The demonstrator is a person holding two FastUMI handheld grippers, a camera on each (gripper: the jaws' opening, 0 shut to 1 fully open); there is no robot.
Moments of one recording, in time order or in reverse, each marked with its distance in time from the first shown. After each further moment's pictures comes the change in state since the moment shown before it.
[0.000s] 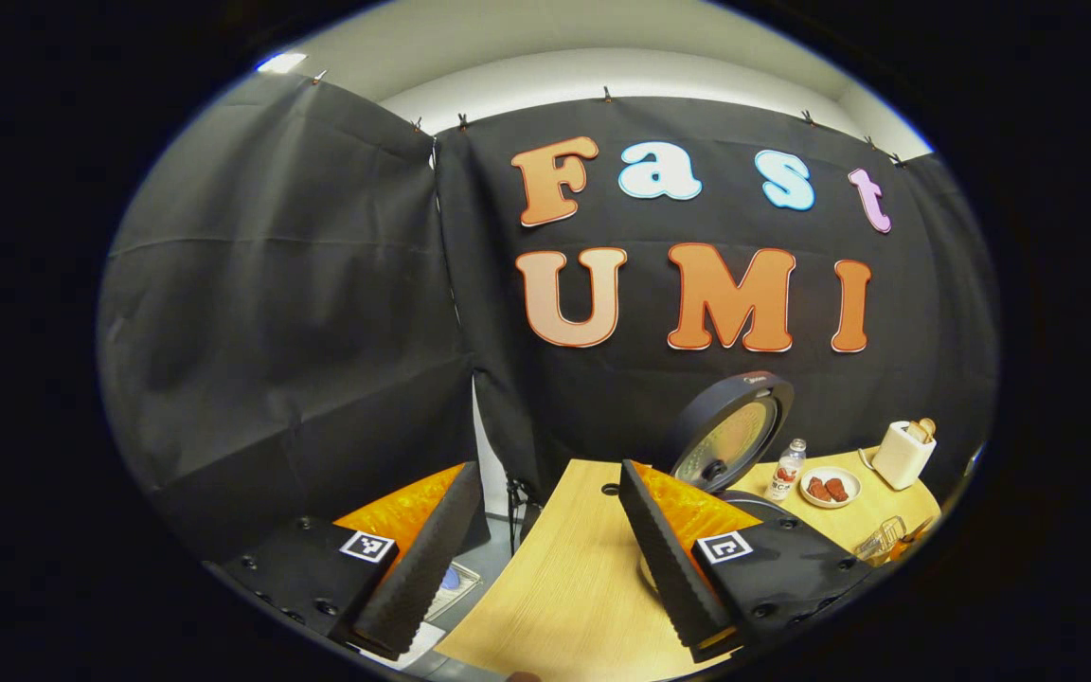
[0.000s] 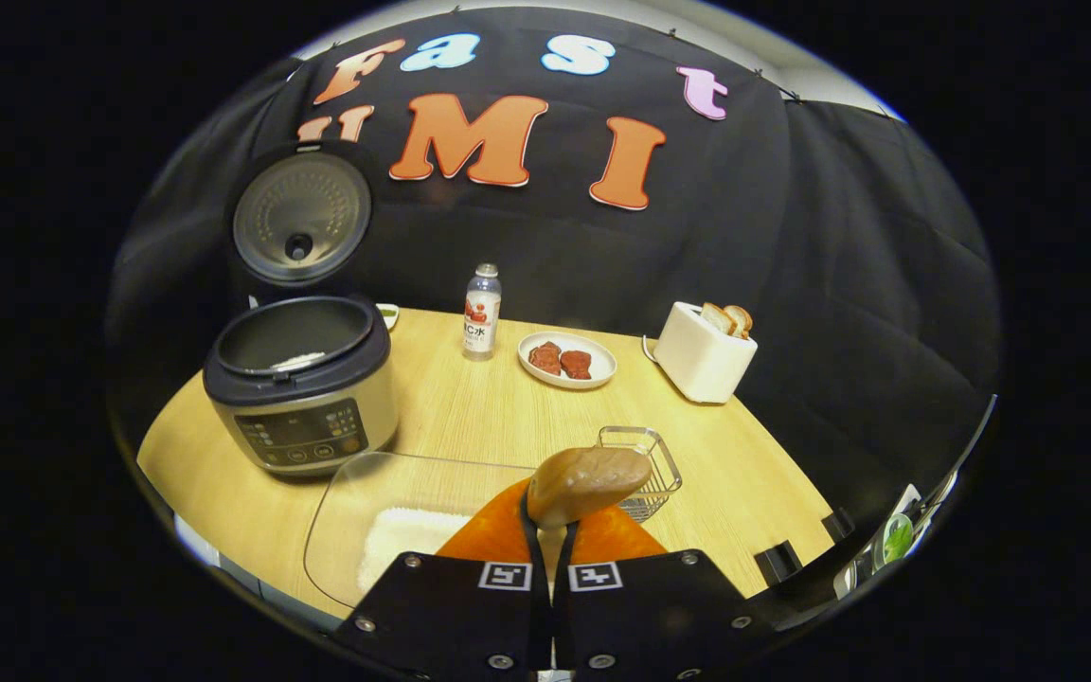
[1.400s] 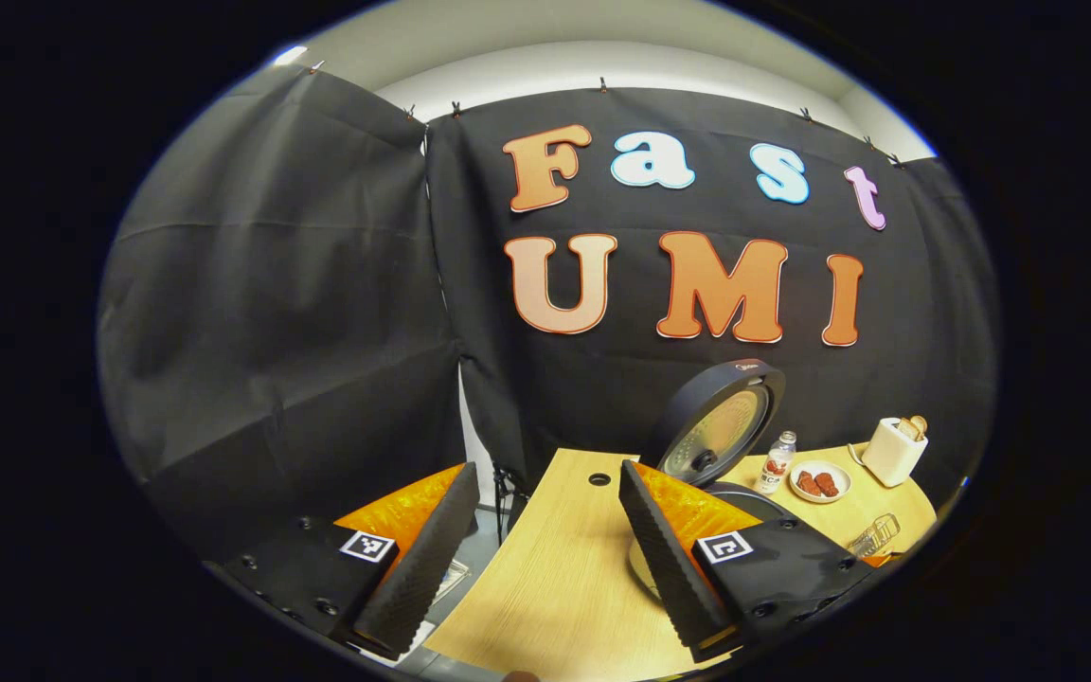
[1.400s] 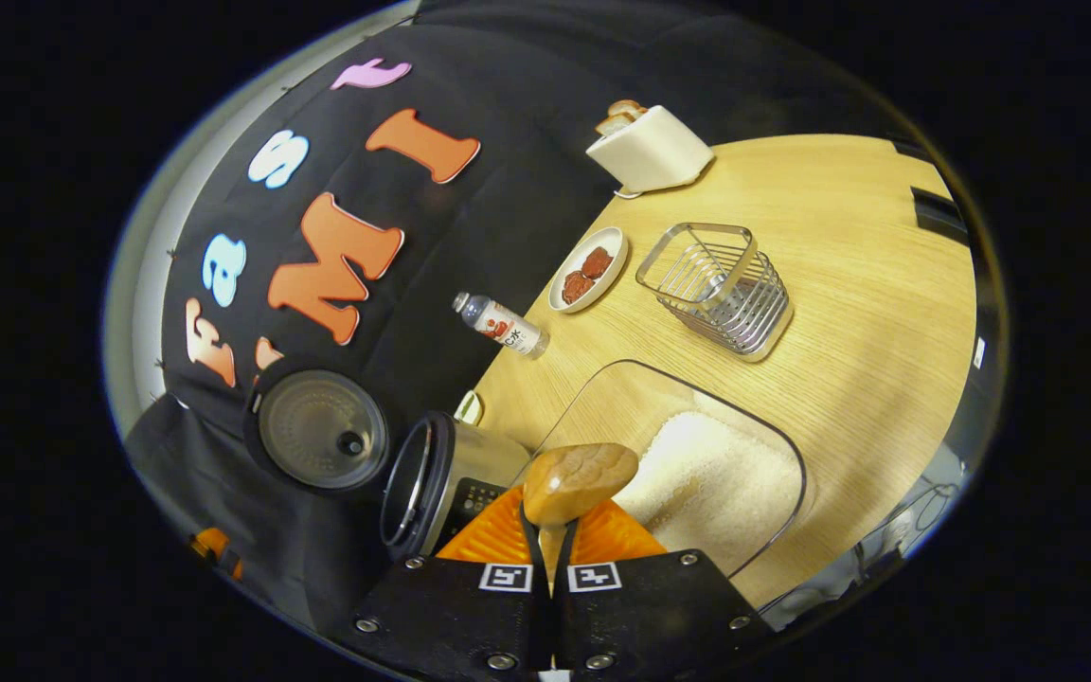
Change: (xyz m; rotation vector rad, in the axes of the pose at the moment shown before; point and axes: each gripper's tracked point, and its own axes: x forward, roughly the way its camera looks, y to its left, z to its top) left arm 0.008 -0.019 -0.008 -0.015 0.022 -0.049; right arm 0.008 0.063 -0.011 1.170 0.132 0.374
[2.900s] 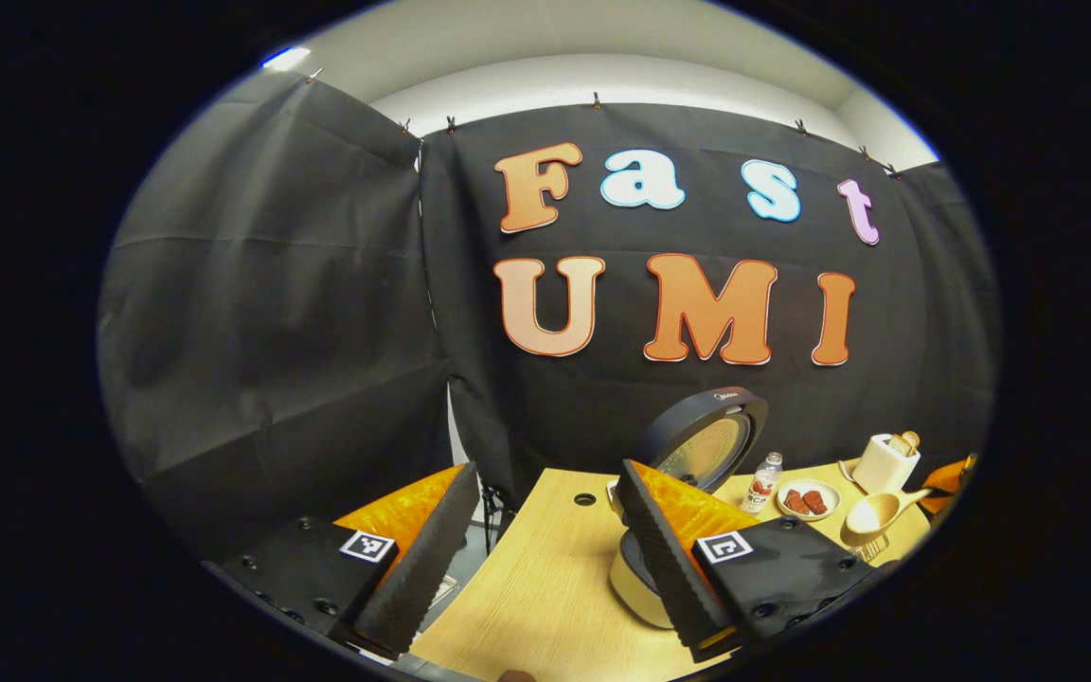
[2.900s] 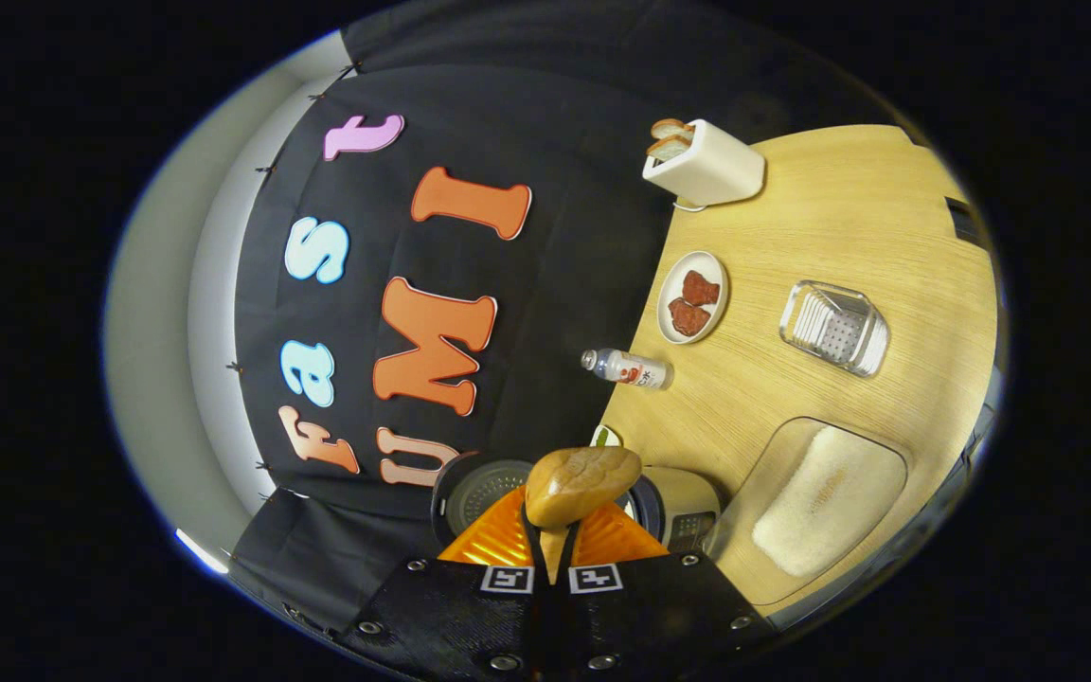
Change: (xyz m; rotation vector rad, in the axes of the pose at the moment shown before) left arm -0.001 -0.017 0.019 0.006 -0.054 -0.006; right arm -0.034 0.170 0.094 0.146 0.018 0.234
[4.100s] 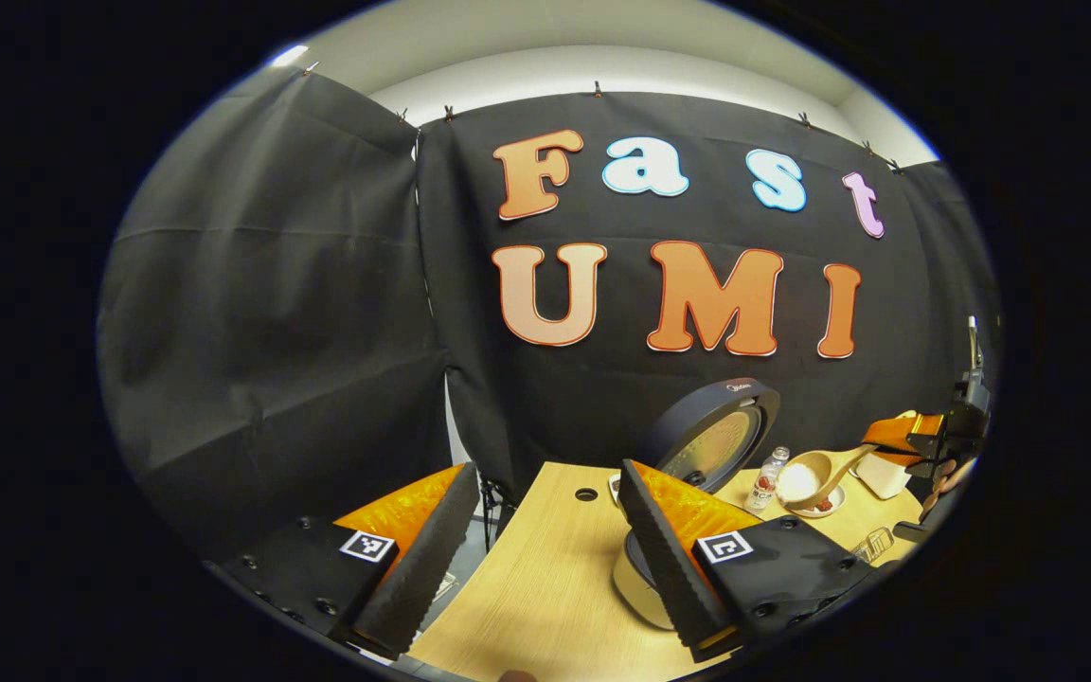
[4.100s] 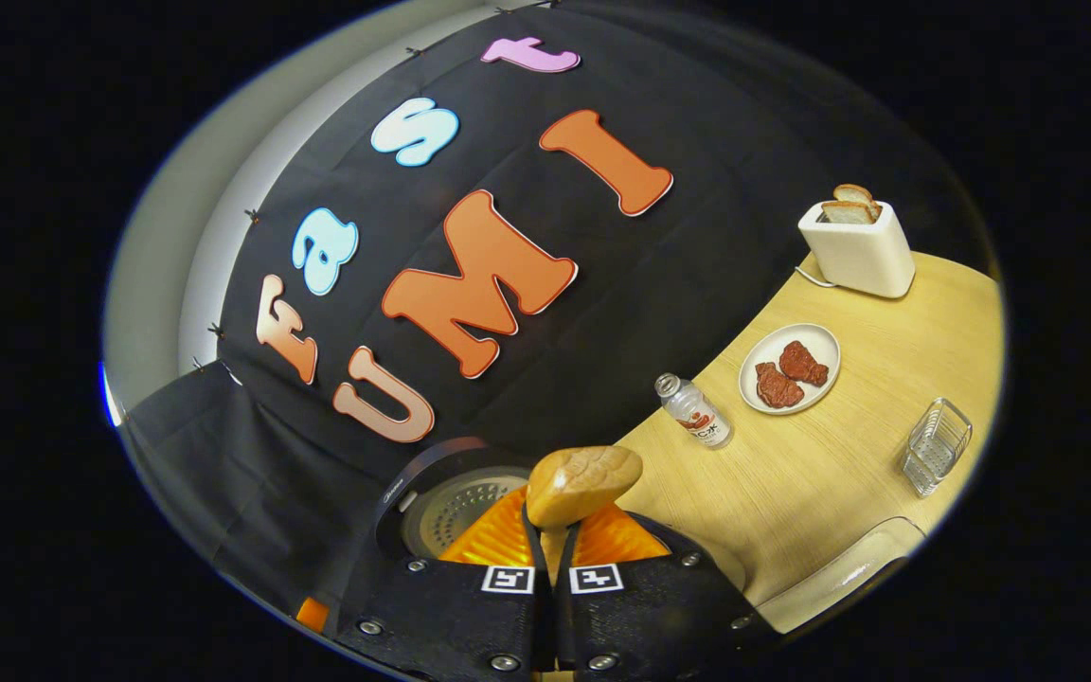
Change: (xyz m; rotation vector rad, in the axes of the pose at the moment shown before) left arm 0.025 -0.003 -0.008 -0.012 0.027 -0.011; right arm 0.121 0.061 -0.037 -0.481 -0.018 -0.022
